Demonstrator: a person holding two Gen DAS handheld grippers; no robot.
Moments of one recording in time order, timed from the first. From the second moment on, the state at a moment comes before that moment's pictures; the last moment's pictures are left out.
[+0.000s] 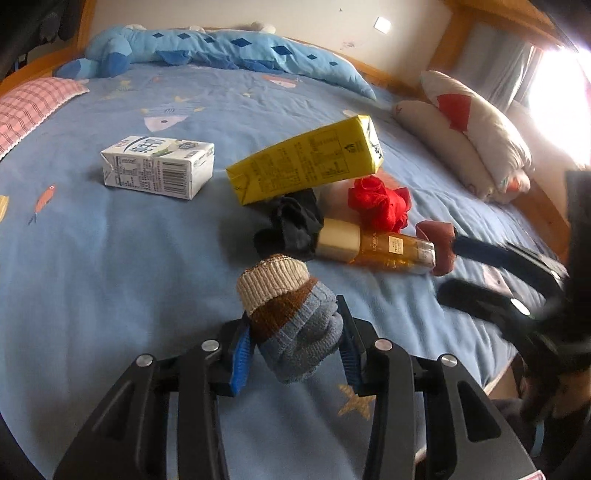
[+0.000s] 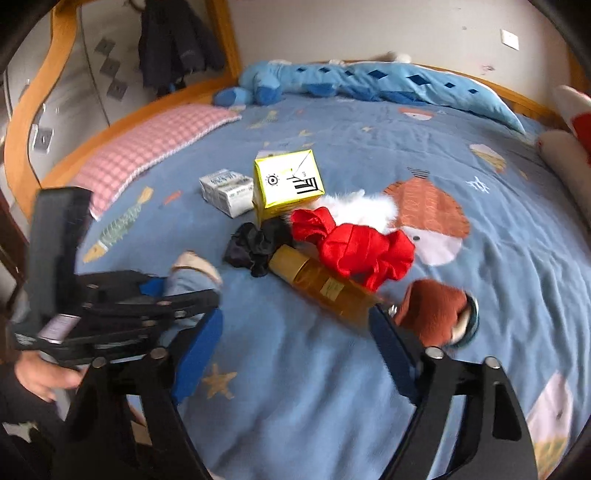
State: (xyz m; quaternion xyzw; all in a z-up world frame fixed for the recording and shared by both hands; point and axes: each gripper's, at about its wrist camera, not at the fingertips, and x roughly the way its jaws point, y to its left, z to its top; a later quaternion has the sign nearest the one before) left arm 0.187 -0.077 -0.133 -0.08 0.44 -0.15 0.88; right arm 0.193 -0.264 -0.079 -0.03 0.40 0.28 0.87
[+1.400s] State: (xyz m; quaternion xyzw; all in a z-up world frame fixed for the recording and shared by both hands) left arm 0.127 -0.110 -0.109 -0.05 0.43 -0.28 0.86; right arm 0.129 -0.293 -0.081 -0.04 0.44 0.30 0.84
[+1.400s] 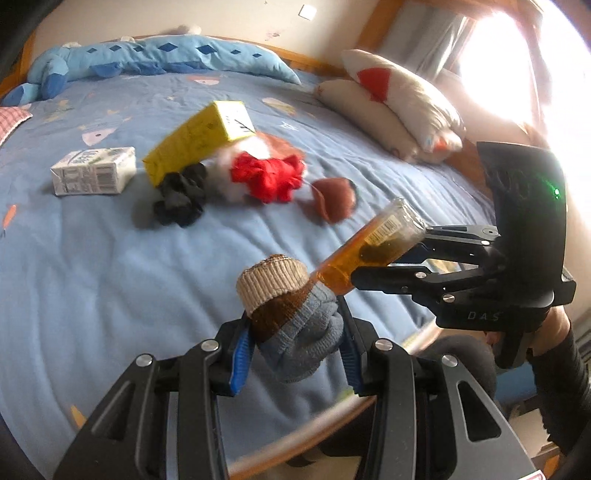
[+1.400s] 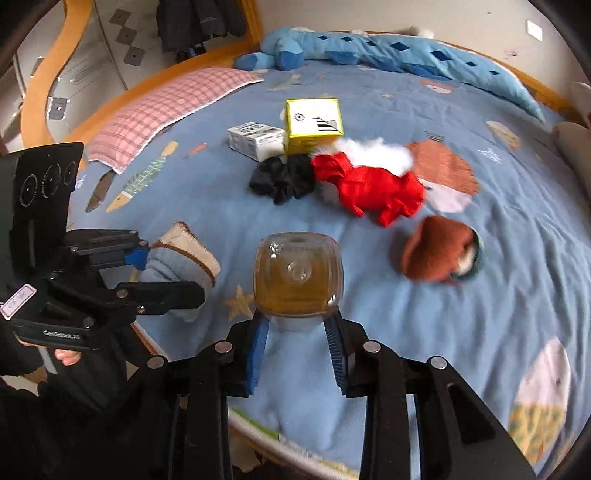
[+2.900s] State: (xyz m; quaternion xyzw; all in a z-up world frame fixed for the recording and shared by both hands) left arm -0.084 -0.357 -0.106 0.14 0.43 -0.59 0.66; right arm -0.238 -0.509 -0.074 0.18 0.41 -0.06 0.89
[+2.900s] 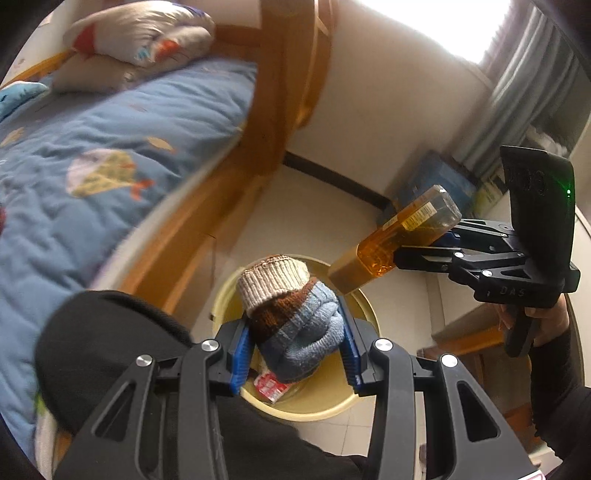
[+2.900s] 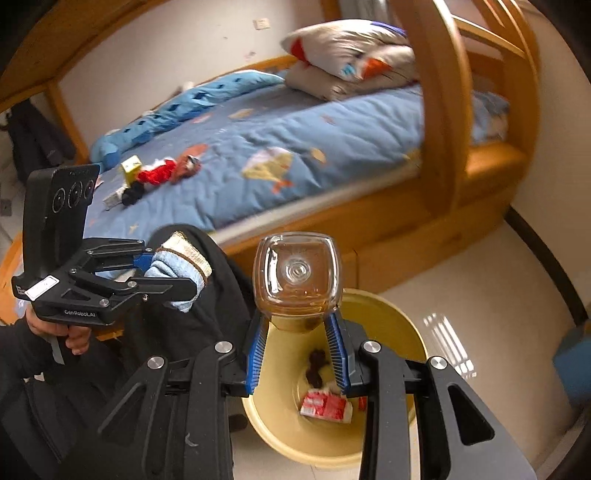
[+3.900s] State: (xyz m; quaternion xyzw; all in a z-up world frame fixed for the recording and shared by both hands) left arm -0.114 -0.415 -0.194 0.21 0.52 -0.58 0.59; right arm -0.293 -0.512 -0.156 0.24 0.47 -0.09 0.85
